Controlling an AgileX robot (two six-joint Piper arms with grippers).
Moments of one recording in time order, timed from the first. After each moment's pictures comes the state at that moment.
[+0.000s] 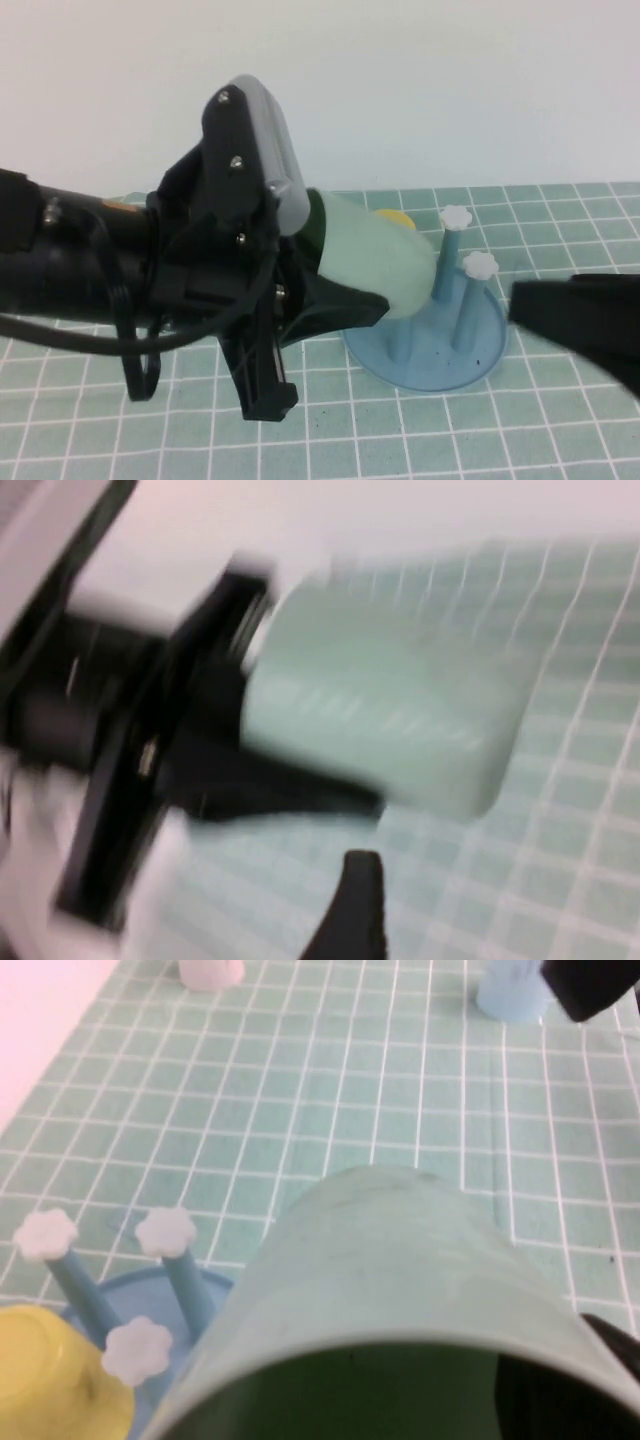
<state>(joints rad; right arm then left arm) 0.64 0.85 -0.80 0.62 0.50 -0.03 -0.48 1.26 -1.07 -1.06 0.91 1.30</state>
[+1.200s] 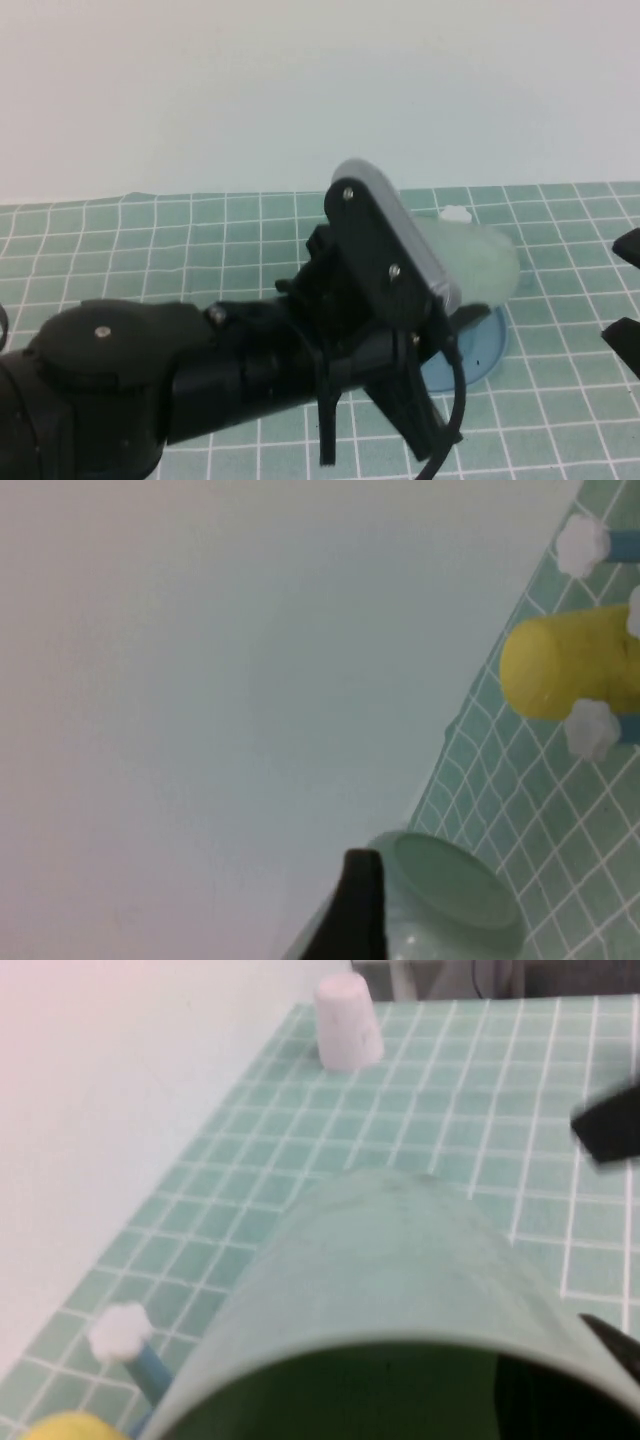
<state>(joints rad) 0.64 0.76 -0.43 1.34 -0.10 0.19 -0.88 1.34 -0.88 -1.75 0.21 1.93</state>
